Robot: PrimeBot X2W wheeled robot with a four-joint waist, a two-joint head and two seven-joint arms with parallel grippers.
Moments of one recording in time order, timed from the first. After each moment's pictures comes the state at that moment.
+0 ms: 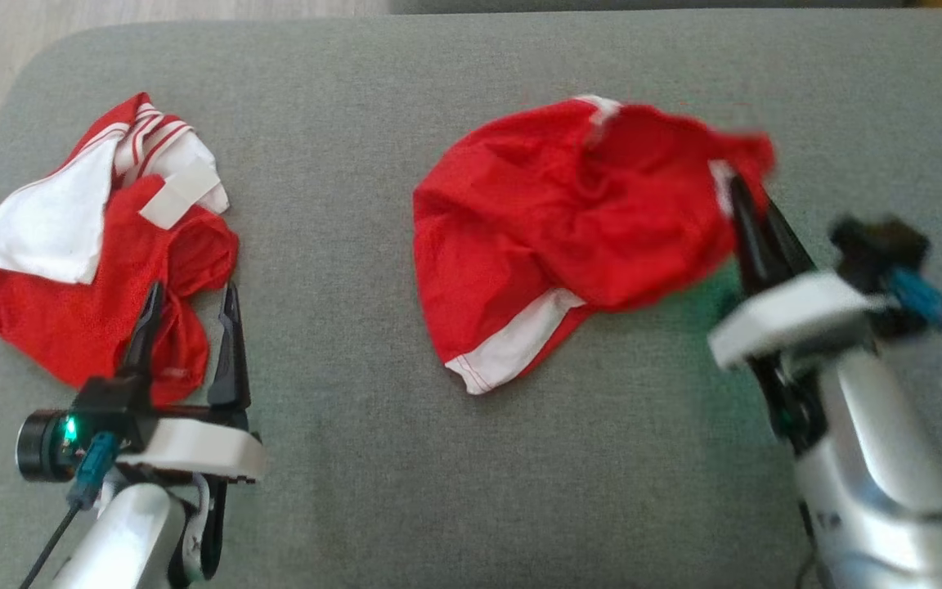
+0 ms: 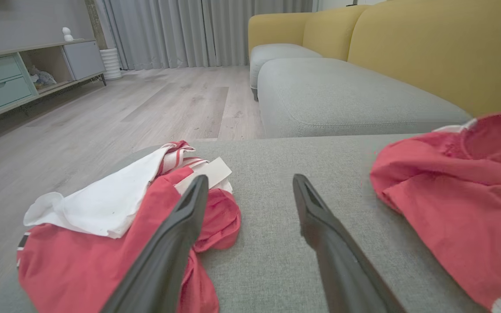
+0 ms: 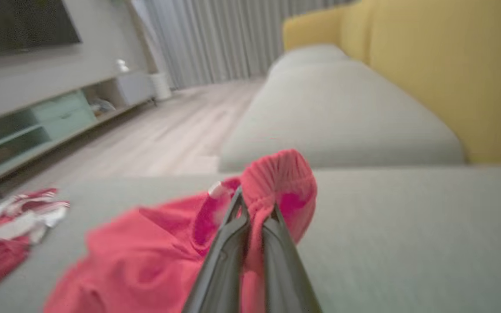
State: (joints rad) left arm -0.21 0.37 -0.43 0.17 -0.48 0.26 -0.18; right arm -0.42 -0.07 0.14 0.38 0.24 0.12 -0.07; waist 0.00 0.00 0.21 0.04
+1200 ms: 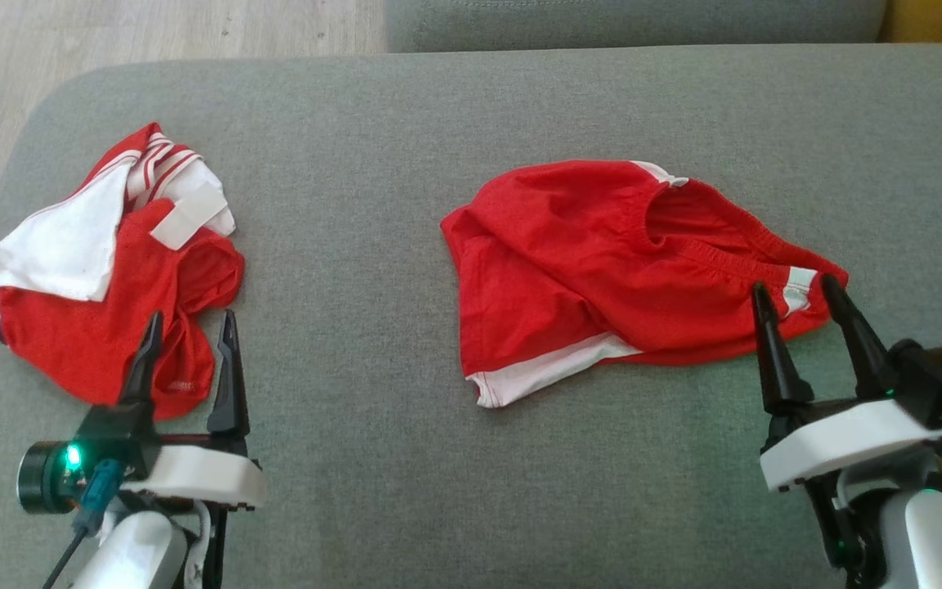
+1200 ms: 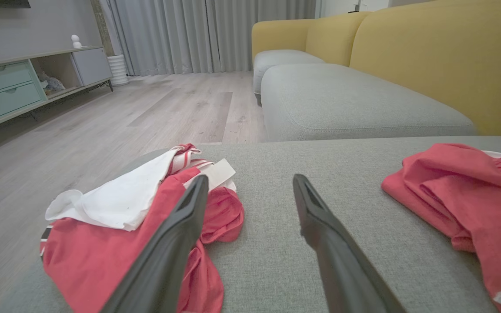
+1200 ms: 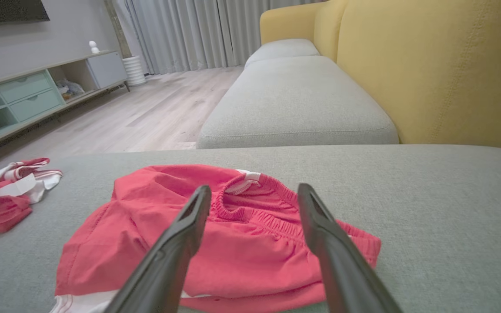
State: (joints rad) left arm -0.17 0.39 -0.44 0.17 -0.49 0.29 -0.19; right arm -0.01 -0.05 0.01 -0.06 0.14 0.12 0.09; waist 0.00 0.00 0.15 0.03
